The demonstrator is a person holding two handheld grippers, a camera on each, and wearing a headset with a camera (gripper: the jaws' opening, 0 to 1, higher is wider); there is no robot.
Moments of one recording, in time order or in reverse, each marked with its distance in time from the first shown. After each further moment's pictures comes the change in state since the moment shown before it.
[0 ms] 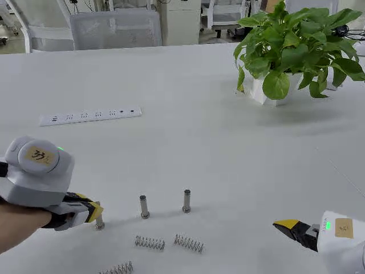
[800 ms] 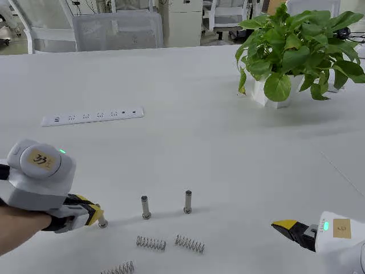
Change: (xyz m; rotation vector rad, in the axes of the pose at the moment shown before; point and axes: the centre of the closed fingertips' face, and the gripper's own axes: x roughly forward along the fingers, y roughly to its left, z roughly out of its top) left arm -0.001 -0.001 -0.003 0.034 -0.002 0.001; right arm 0.001 0.001 0.002 -0.009 -0.001 0.006
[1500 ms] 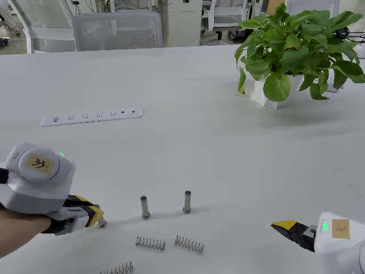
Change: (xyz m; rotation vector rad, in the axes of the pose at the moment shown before) left arm 0.005 0.001 -0.001 0.016 -0.011 0.000; right arm 0.001 -0.002 -0.002 0.002 0.006 -0.002
